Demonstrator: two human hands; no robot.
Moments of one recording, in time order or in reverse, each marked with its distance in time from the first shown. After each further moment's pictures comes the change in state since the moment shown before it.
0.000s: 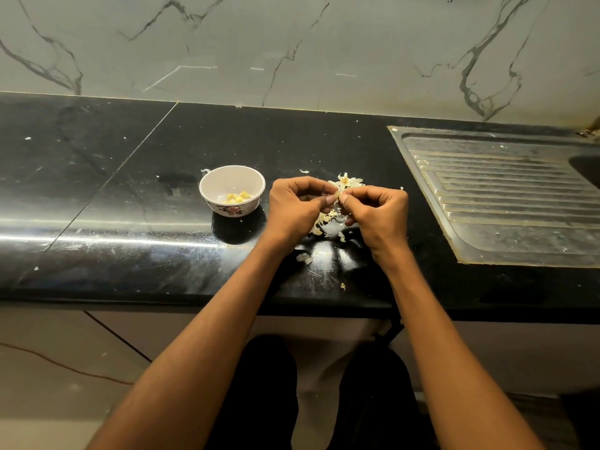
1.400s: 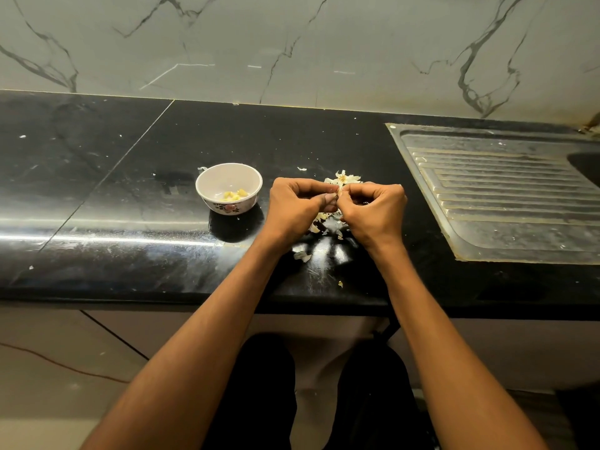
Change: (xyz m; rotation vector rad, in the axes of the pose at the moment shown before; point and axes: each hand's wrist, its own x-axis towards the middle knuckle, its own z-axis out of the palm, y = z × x) left_hand -0.001 0.001 0.003 -0.076 -0.044 -0.069; right_hand -0.001 -0.003 0.007 -0.232 0.097 -0.180
